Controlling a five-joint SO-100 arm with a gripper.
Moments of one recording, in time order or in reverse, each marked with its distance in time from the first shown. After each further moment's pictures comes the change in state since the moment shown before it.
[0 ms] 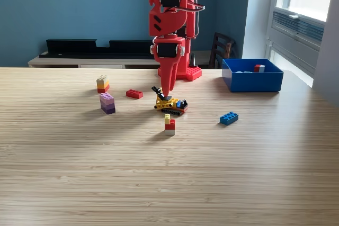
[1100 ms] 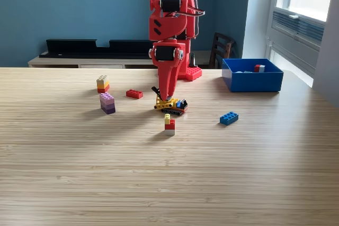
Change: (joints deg) arm 0.0 0.0 3.3 -9.0 5.9
